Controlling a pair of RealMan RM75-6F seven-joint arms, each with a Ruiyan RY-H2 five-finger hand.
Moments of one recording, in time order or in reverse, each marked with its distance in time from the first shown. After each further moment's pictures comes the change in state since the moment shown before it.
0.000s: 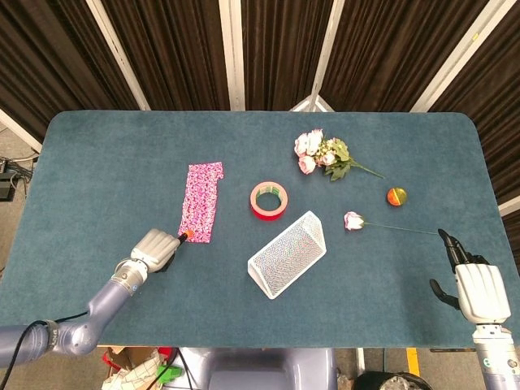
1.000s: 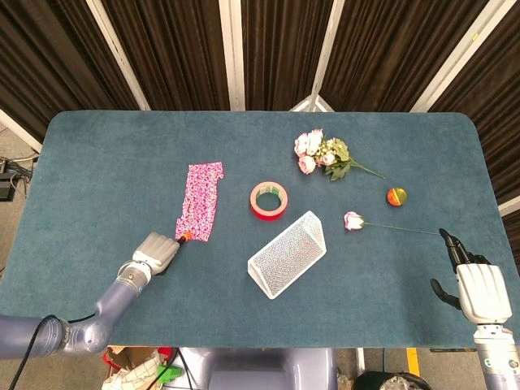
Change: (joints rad) left arm -0.124 -0.017 0.099 -0.032 -0.230 0.070 0.085; right arm 0.000 0.000 0.000 0.001 -0.002 0.001 0.000
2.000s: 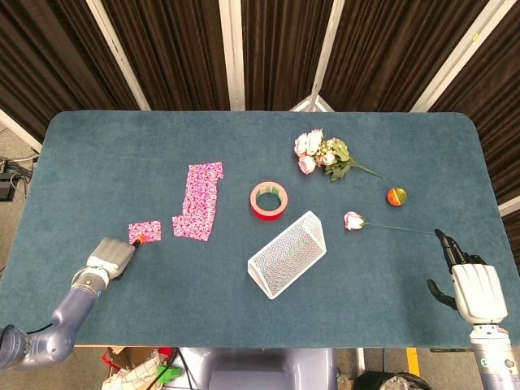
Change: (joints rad) left arm 0.055 0.149 0.142 -0.032 -0.009 0.036 -0.051; right arm 0.002 -0.008 -0.002 -0.006 -0.005 0.001 -0.020
